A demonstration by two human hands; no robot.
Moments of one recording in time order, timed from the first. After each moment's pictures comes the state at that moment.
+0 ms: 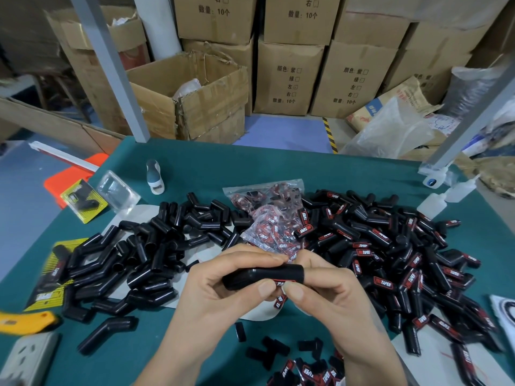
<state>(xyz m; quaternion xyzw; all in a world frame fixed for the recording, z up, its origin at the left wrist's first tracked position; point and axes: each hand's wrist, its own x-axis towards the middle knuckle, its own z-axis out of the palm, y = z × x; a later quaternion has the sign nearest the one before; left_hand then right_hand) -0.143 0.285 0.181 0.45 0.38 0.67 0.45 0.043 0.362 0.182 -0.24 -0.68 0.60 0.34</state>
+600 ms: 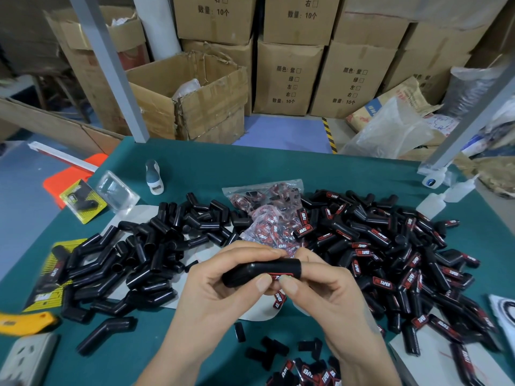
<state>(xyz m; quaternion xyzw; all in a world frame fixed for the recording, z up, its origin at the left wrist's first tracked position) -0.141 0.288 0.180 0.47 0.38 0.68 0.42 0.035 0.360 0.179 -0.26 -0.66 0.60 0.37</state>
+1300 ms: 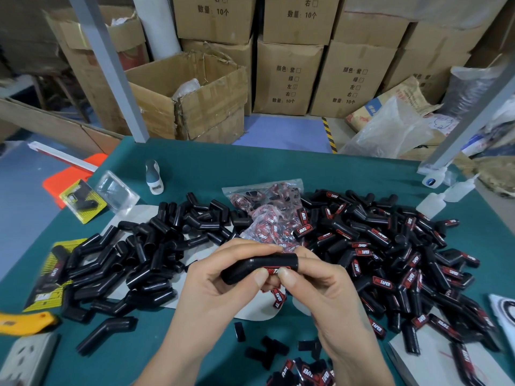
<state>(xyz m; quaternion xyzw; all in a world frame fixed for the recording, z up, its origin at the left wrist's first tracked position) -0.143 0.291 0.174 0.46 0.42 0.66 0.41 0.027 0.358 0.175 -0.28 -0.62 0.62 0.40</state>
